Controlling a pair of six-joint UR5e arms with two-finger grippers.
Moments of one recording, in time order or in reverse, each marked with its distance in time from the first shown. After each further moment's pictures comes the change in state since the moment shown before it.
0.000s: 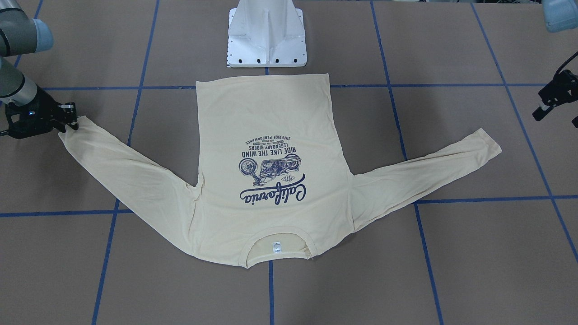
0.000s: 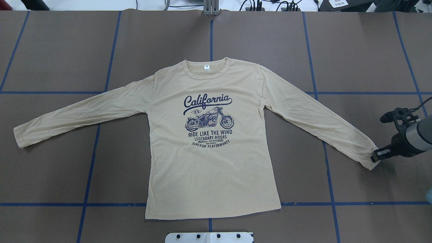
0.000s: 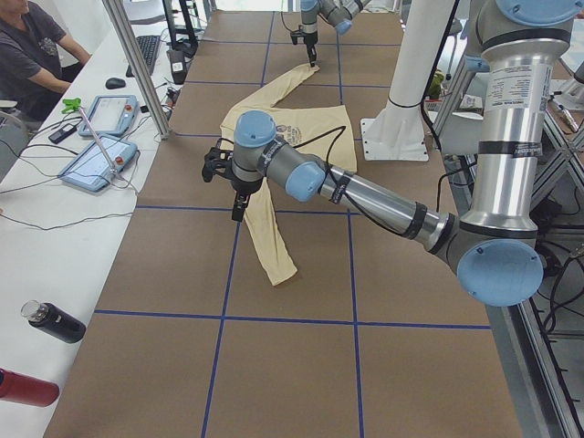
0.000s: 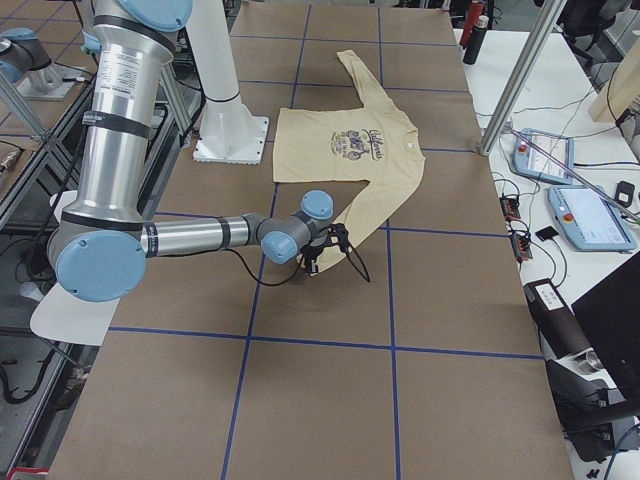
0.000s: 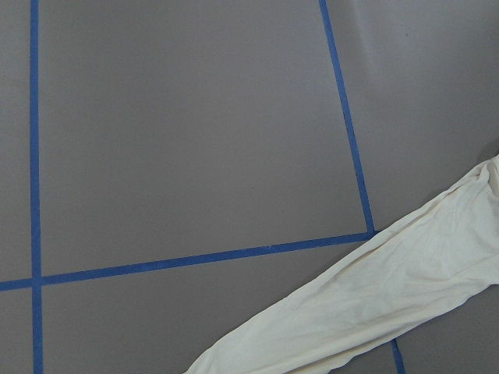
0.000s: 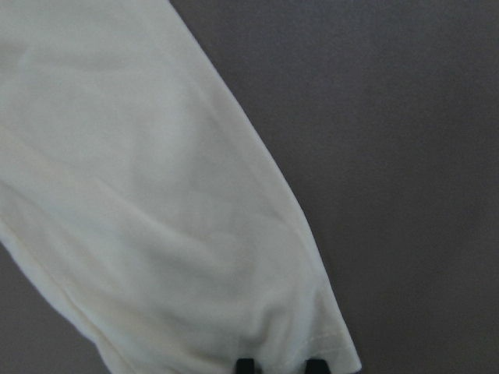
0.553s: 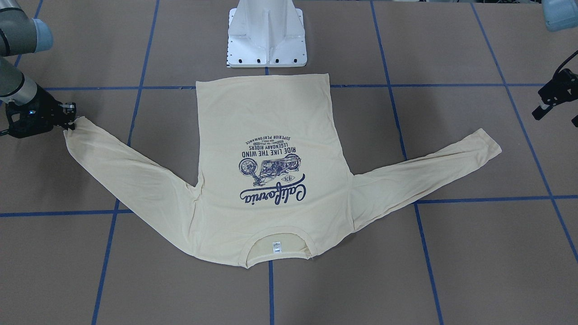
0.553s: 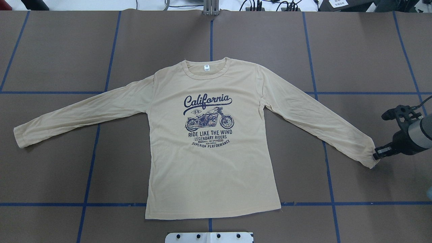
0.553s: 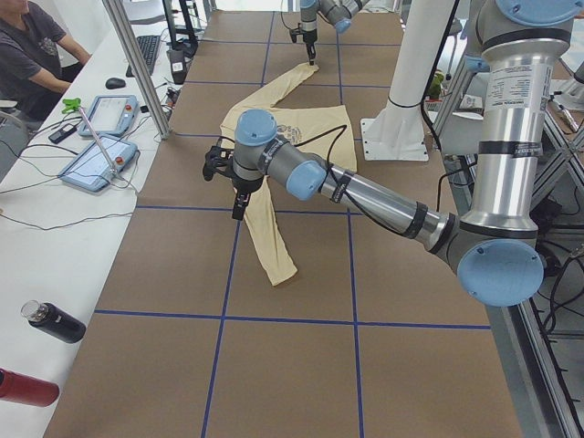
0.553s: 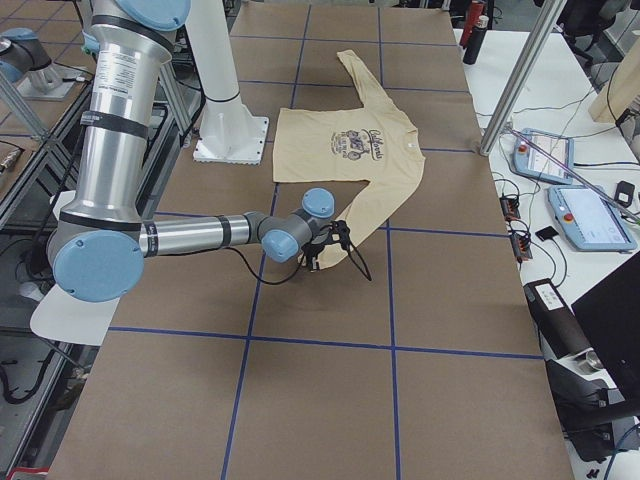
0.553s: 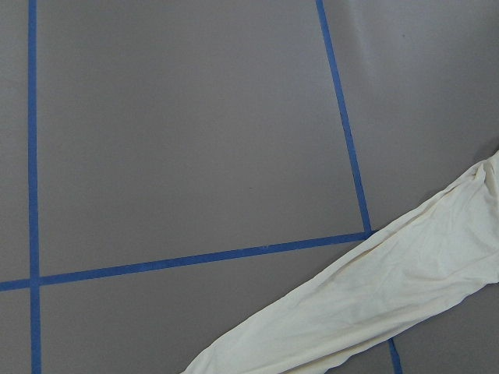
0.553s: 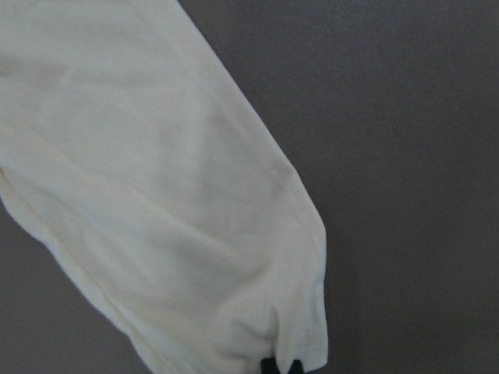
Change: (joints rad) left arm 0.000 0.001 -0.010 0.003 -0.001 -0.001; right arm 0.043 0.001 0.032 0.000 0.047 0.001
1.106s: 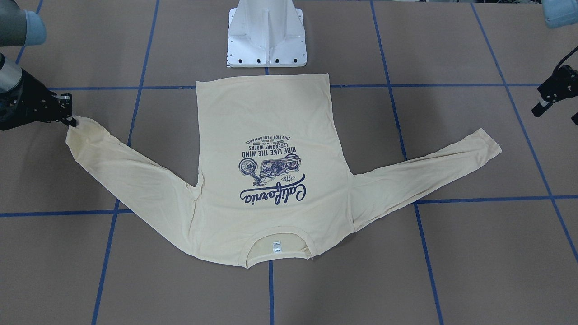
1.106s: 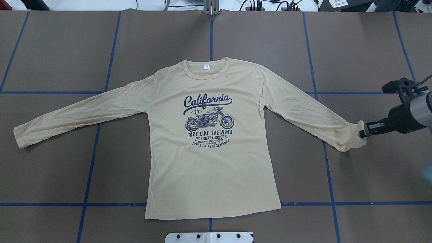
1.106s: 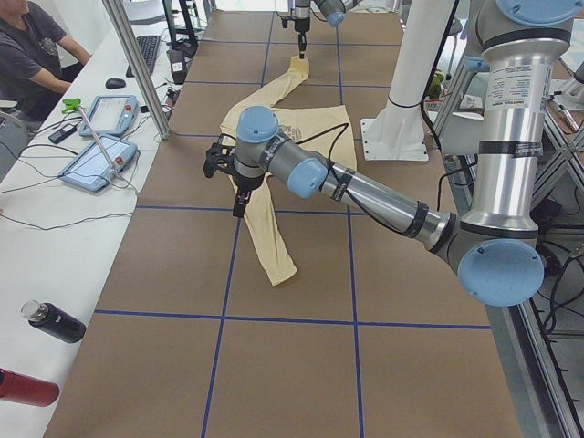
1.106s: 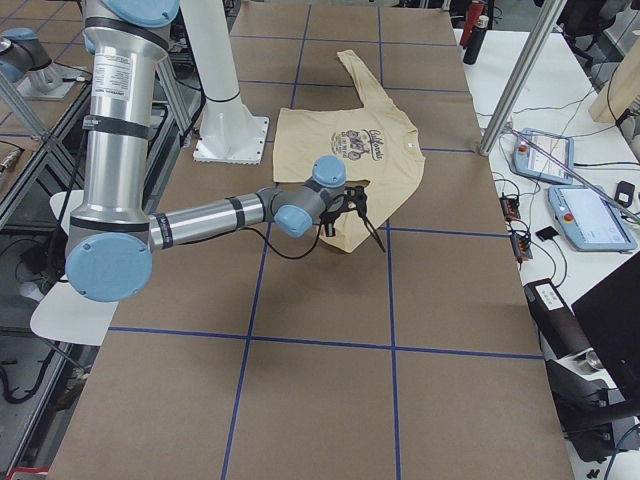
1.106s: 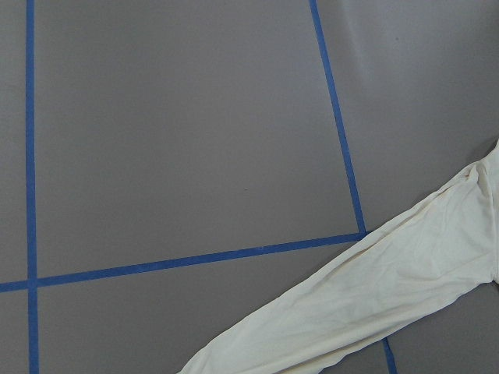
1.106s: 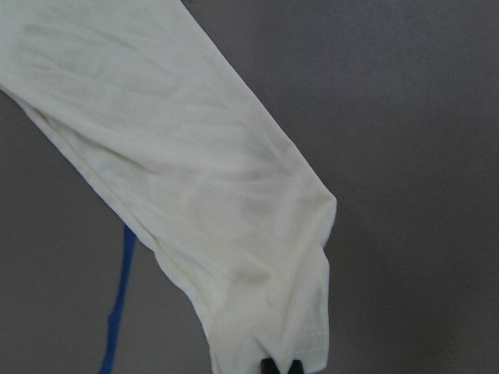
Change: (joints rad) left arm -0.001 0.002 -0.011 0.004 -0.008 0.000; right arm 0.074 0.144 0.081 -0.001 0.063 0.208
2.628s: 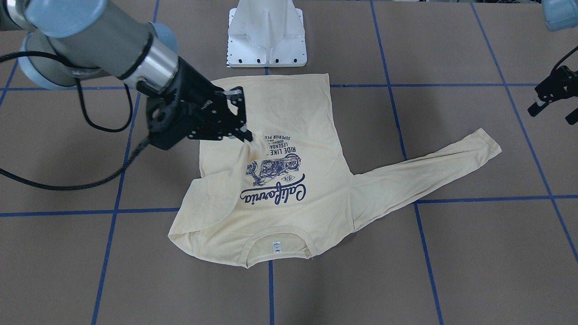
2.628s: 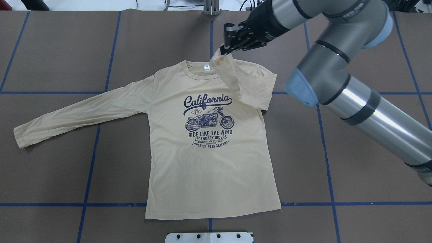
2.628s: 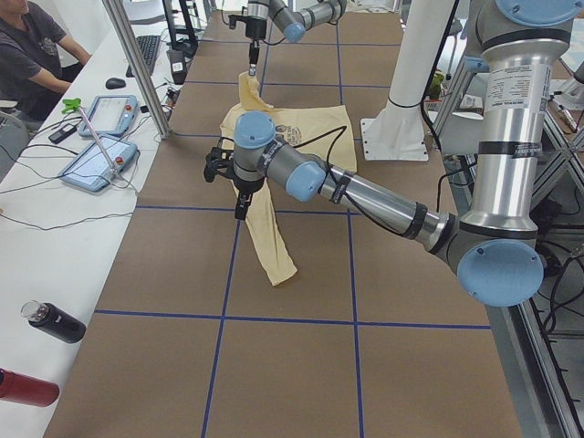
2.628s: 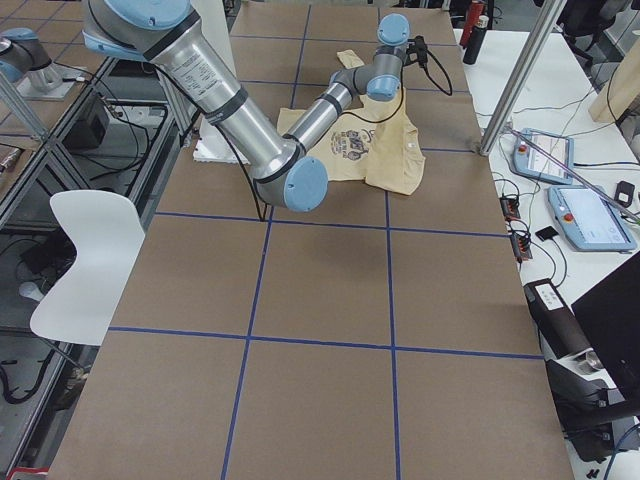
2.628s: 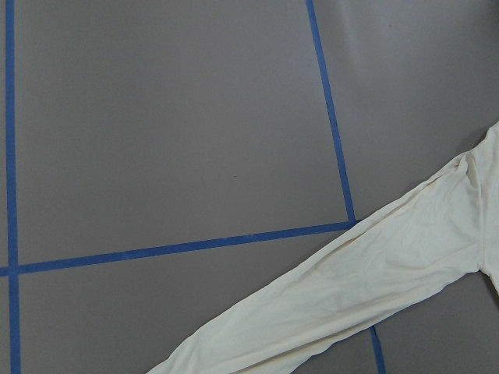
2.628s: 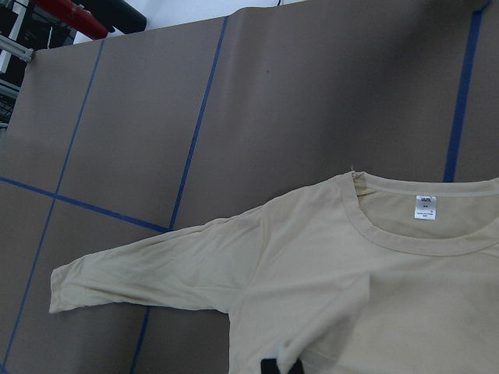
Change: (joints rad) left arm 0.000 -0.002 0.021 0.005 -0.036 -0.001; right arm -0.085 0.921 -0.397 0.003 -0.045 0.277
